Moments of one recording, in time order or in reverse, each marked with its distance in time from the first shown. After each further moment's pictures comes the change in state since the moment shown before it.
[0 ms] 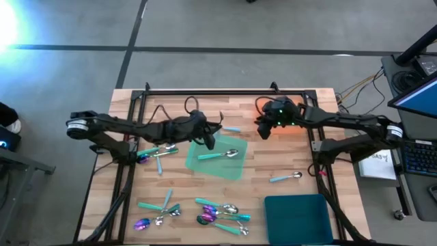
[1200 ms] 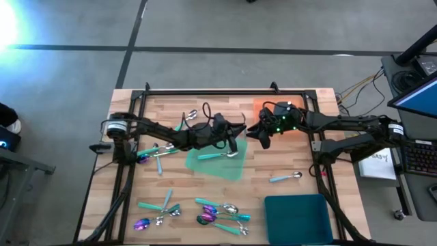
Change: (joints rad) left arm -0.014 0.450 0.197 0.563 0.005 0.054; right arm 0.126 -0.017 0.000 0.174 -0.236 0.158
